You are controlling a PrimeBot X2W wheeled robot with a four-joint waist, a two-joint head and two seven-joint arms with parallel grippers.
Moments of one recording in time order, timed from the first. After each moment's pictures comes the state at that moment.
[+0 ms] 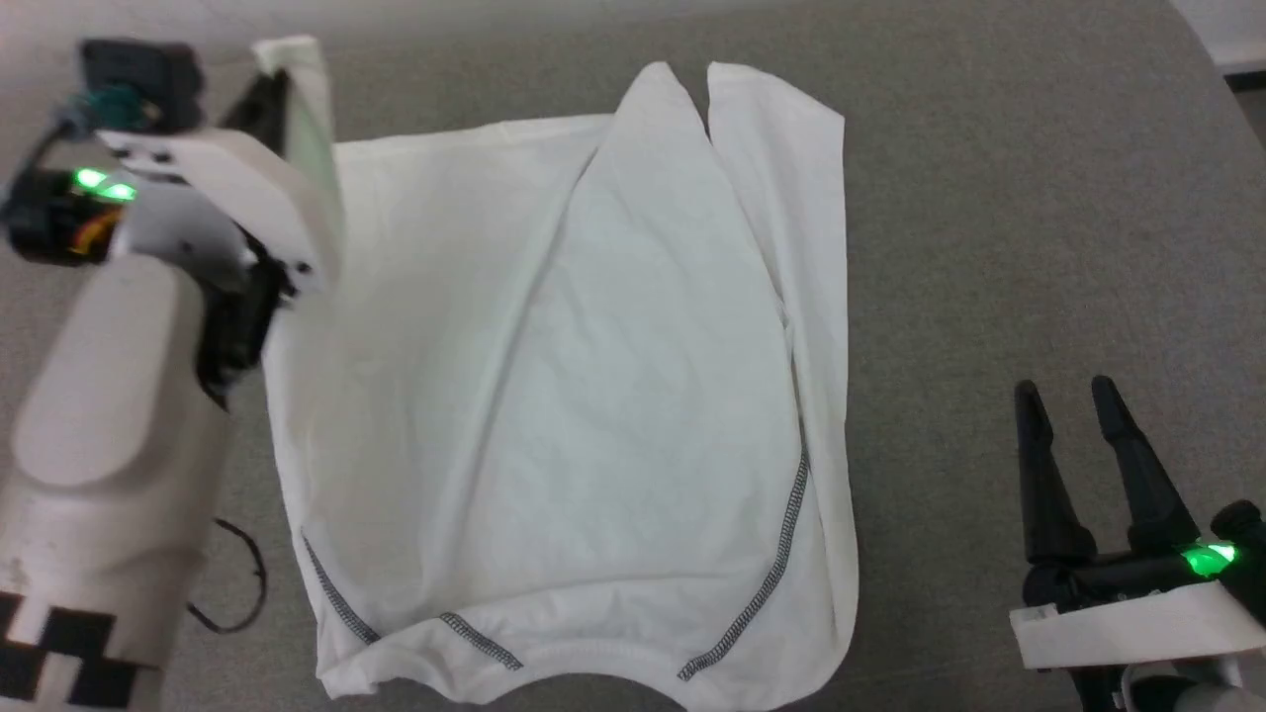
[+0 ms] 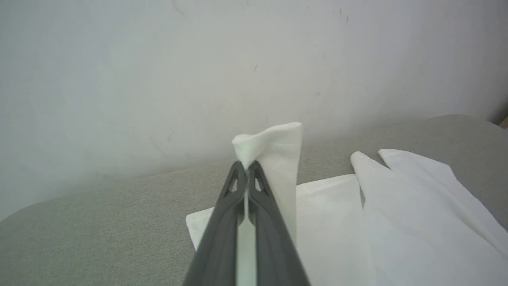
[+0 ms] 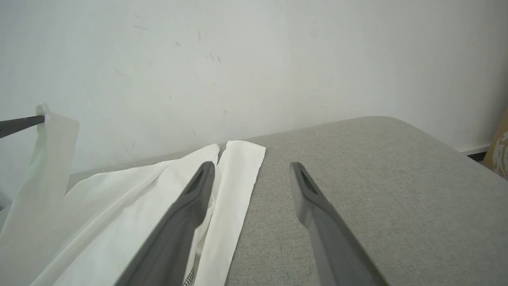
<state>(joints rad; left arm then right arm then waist) -0.84 0.46 -0.36 0.49 -0.51 0.06 0.17 0.06 -0.05 -0.01 -0.18 0.32 0.13 -0.17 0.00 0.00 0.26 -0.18</state>
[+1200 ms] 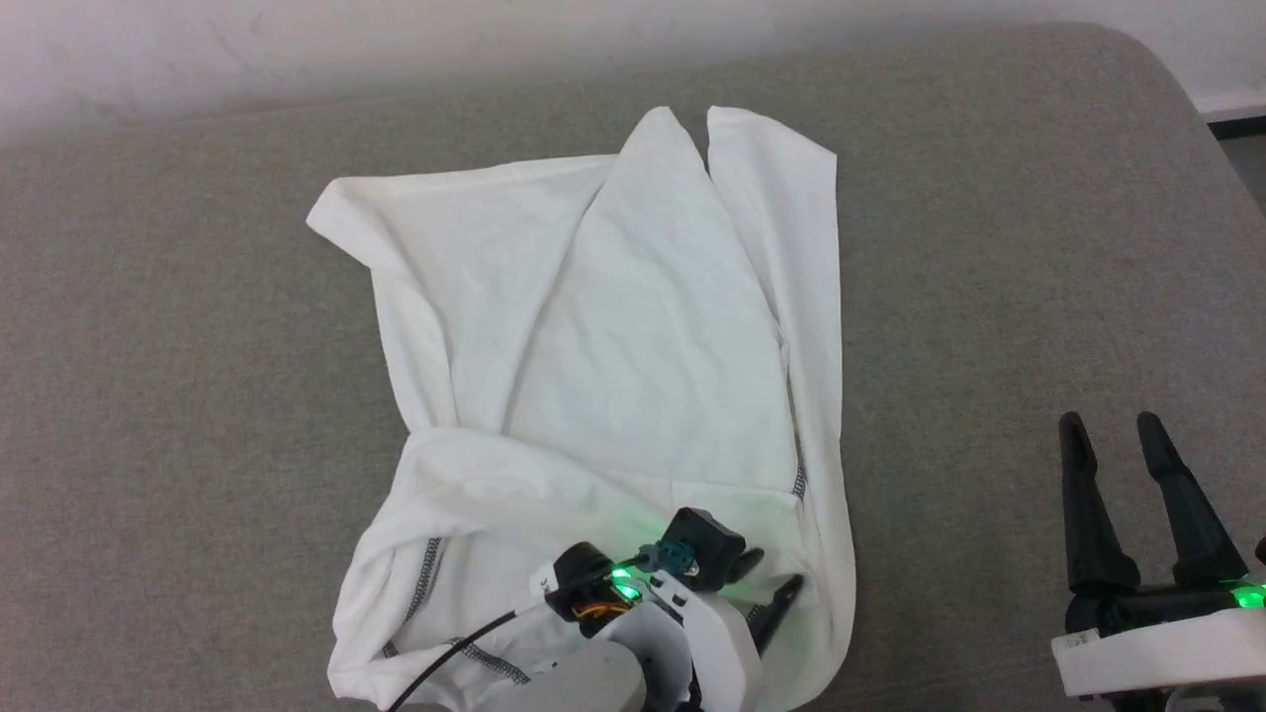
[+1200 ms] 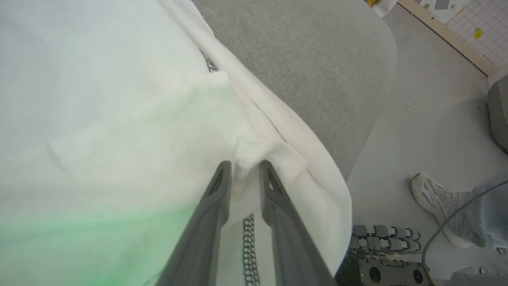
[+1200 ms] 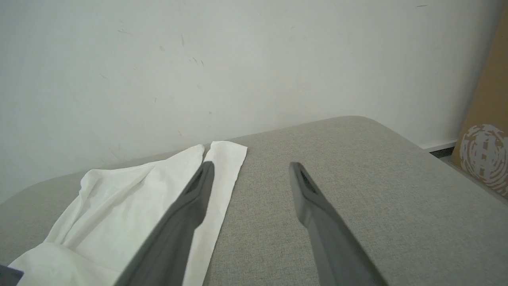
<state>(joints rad) -0.43 0.06 -0.90 0.57 -0.52 -0.06 0.06 0.14 -0.05 -0.09 -0.24 0.32 0.13 -0.08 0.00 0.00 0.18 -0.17</state>
